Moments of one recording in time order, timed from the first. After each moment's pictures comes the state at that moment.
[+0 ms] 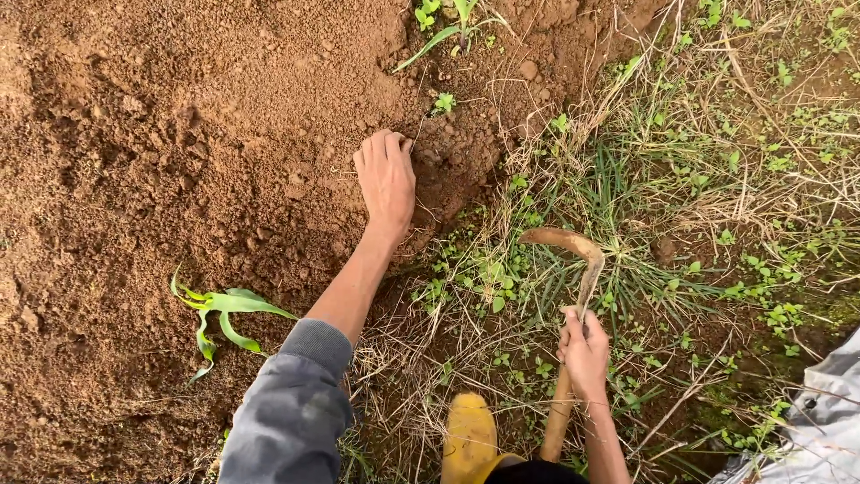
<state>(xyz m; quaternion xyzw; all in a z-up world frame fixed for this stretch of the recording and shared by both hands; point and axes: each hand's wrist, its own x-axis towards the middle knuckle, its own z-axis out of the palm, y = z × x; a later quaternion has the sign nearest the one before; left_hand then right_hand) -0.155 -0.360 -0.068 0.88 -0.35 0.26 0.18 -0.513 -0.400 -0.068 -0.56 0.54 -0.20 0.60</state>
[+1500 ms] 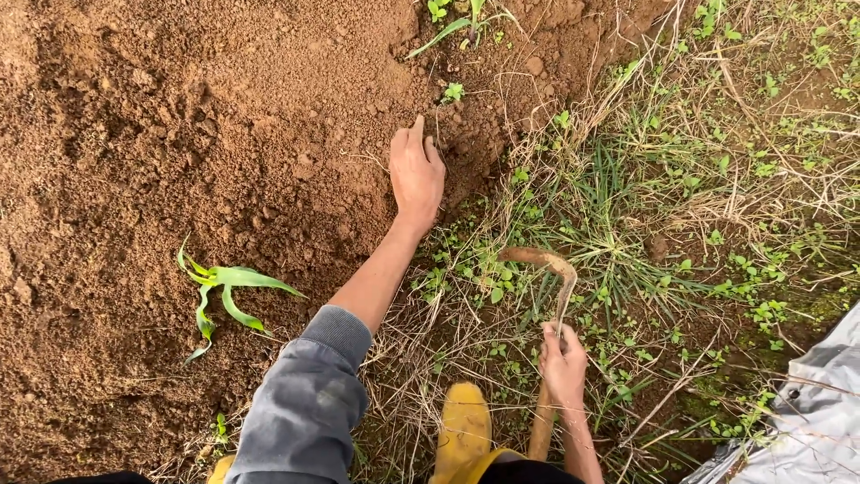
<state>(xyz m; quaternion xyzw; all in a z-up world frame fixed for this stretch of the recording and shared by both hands) -0.190 -0.374 -0.049 0.87 -0.25 0.05 0.42 -0.540 -0.365 -0.109 -0.56 0.55 -0.14 0.60</state>
